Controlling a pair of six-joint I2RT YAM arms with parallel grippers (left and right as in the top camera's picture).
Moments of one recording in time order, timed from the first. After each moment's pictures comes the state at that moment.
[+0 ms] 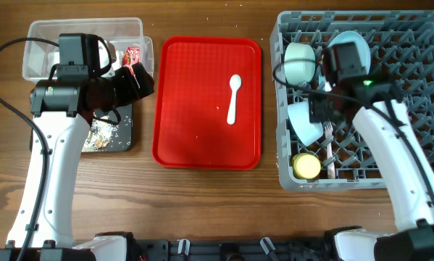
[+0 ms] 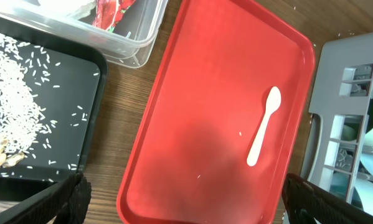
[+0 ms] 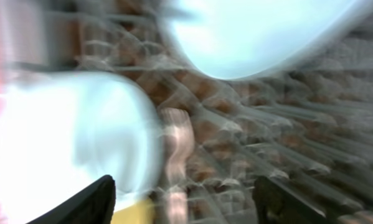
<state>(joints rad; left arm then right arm) -0.01 1.43 1.37 -0.98 0.21 -0.42 0.16 1.49 1.36 -1.14 0.18 0.10</state>
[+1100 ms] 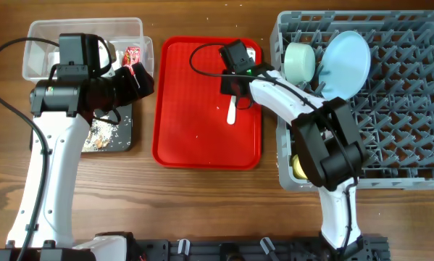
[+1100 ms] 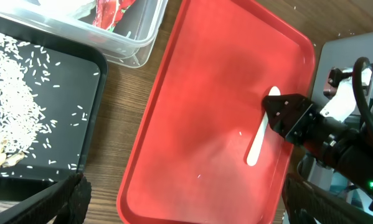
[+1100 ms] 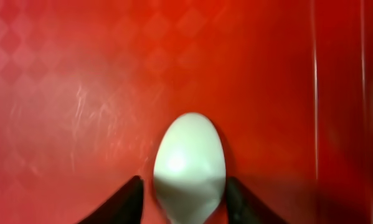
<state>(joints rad) -0.01 1.43 1.37 -0.98 0.21 -0.42 0.49 2.21 1.56 -0.46 0.13 0.57</state>
